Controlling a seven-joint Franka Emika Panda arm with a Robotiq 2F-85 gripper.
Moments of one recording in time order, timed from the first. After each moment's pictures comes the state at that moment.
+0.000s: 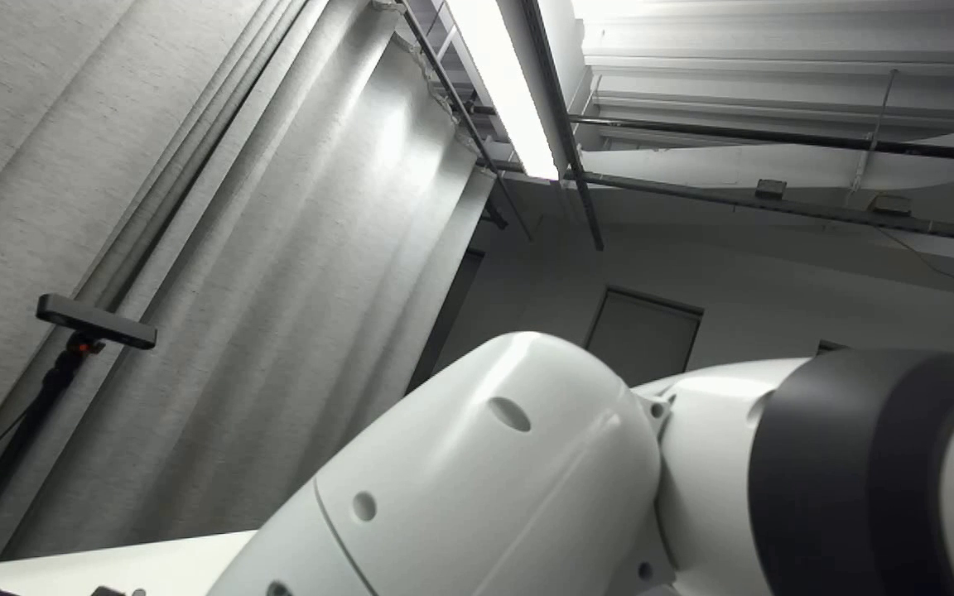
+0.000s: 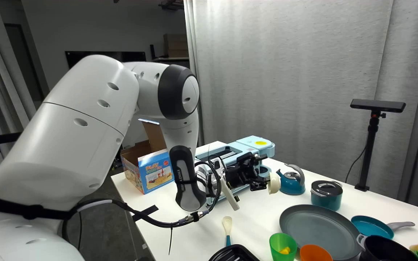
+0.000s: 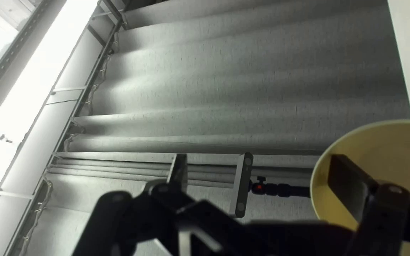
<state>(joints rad) 0.43 0.73 0.20 -2.01 -1.95 1.19 1.27</state>
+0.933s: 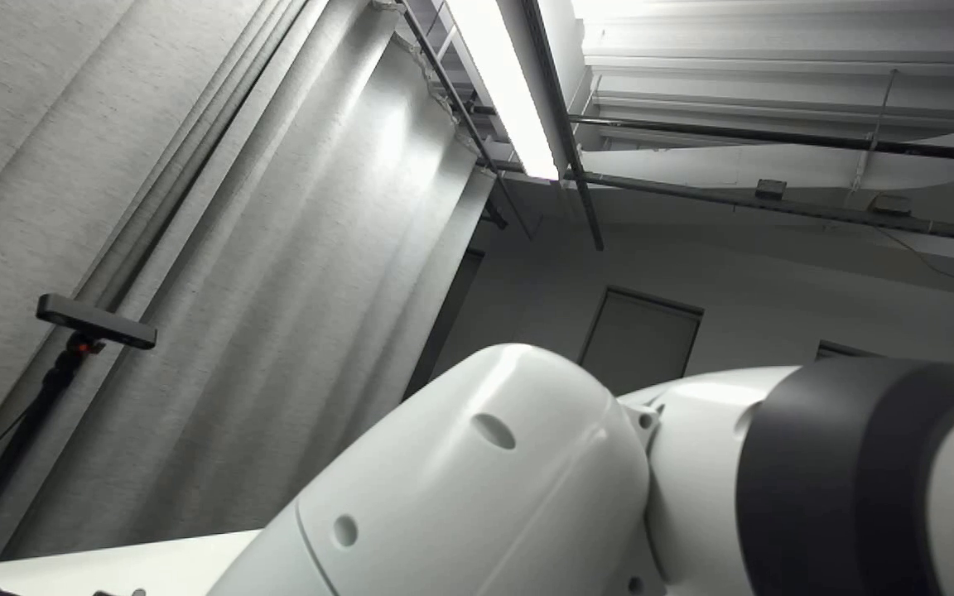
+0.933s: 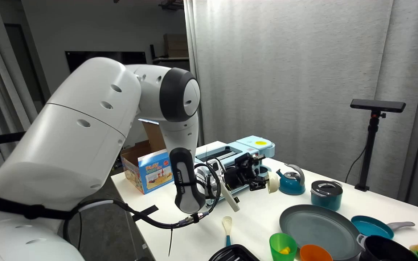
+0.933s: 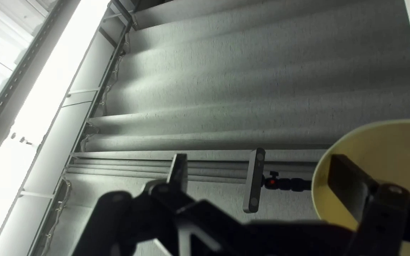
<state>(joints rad) 0.43 0.75 0.21 -2.01 -1.97 1.14 1.32</state>
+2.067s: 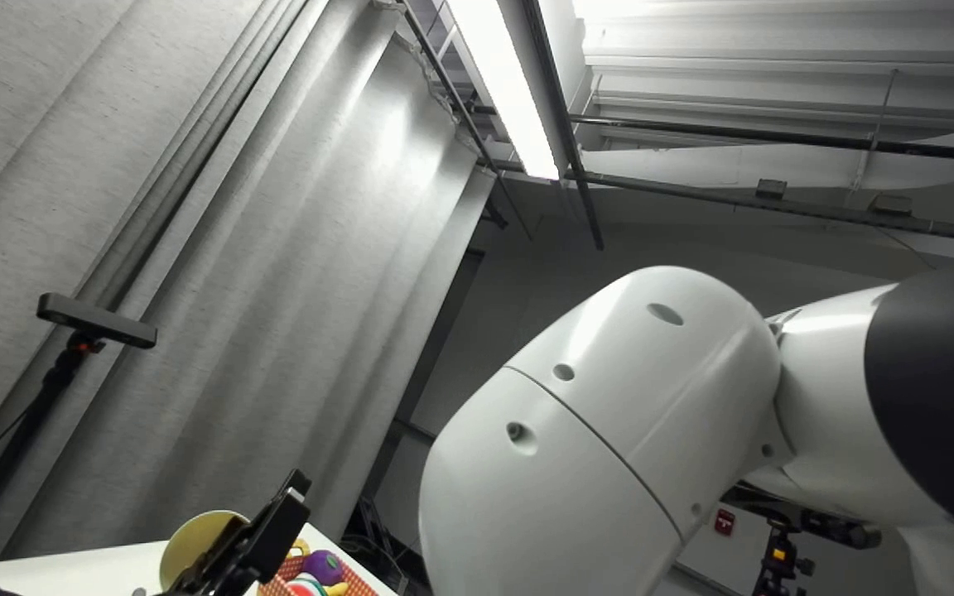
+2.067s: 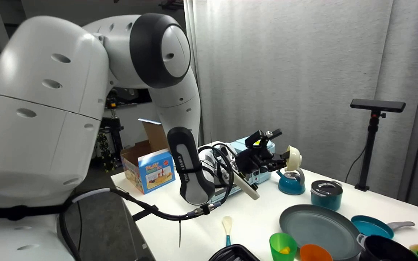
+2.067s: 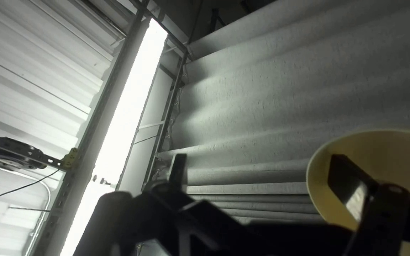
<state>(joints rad) 0.31 0.47 0.21 -2.24 -2.01 1.06 1.48</state>
